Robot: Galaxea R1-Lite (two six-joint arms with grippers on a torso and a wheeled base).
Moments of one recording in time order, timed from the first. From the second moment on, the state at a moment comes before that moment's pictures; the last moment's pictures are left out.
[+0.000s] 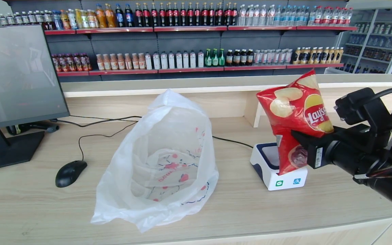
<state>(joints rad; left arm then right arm) 0.00 0.00 0.00 0.00 0.00 0.00 0.50 1.43 -0.58 -0.76 -0.33 -0.21</state>
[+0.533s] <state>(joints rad) 0.00 0.00 0.00 0.00 0.00 0.00 0.54 1.33 -0.60 -0.90 -0.36 -0.02</state>
